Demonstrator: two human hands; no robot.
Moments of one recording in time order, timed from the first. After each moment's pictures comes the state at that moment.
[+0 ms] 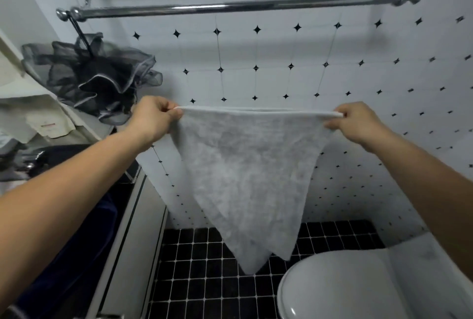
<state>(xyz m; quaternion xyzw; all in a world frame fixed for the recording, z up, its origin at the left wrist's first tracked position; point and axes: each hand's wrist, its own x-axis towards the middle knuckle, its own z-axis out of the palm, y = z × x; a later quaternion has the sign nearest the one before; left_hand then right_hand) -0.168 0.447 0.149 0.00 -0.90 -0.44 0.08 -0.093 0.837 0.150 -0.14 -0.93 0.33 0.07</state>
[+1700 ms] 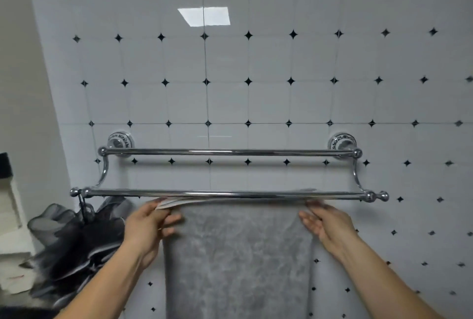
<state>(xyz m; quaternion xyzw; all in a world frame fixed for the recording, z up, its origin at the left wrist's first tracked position) -0.243 0.502 0.233 0.03 -0.53 -0.83 0.13 -0.242 0.862 0.224 -0.11 -0.48 0.86 0.13</state>
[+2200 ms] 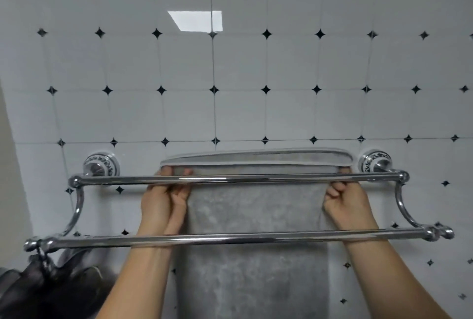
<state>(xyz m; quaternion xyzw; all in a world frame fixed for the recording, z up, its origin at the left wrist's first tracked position) -0.357 0.520 0.307 -0.12 -0.24 -0.96 0.12 -0.313 0.825 0.316 0.06 -0.26 0.94 0.23</state>
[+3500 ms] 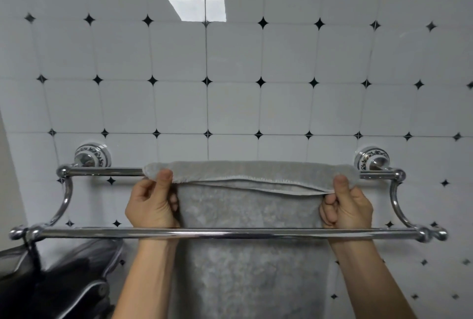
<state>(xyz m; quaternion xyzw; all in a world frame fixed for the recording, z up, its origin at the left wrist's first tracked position) -0.340 0.543 0.281 -0.06 -0.35 -0.85 0.39 -0.295 0.829 0.277 0.06 -0.42 0.83 0.35</state>
